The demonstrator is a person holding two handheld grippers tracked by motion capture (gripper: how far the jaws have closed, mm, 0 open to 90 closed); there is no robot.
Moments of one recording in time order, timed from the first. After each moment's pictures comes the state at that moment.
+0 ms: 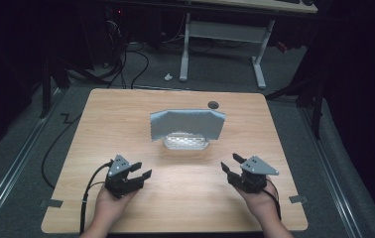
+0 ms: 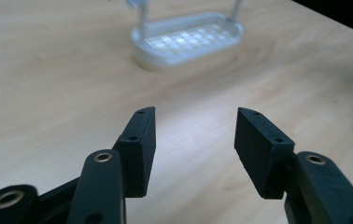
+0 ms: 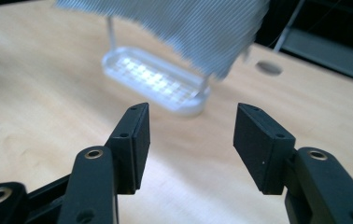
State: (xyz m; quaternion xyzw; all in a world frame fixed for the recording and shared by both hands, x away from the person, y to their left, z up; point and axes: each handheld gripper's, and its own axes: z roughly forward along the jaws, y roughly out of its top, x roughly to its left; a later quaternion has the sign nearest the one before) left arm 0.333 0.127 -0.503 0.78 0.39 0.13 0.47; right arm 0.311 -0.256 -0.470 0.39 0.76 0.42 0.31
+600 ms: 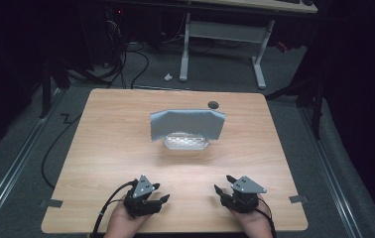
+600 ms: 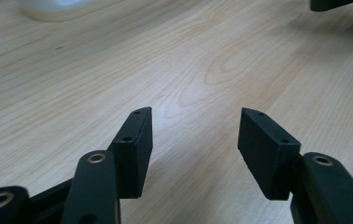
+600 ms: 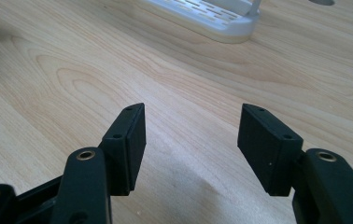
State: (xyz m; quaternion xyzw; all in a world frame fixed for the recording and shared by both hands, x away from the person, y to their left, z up) left arm 0.304 0.095 -0.527 0.83 0.32 0.11 0.44; right arm 0.282 -0.247 -0.517 0.41 0.78 0.39 0.26
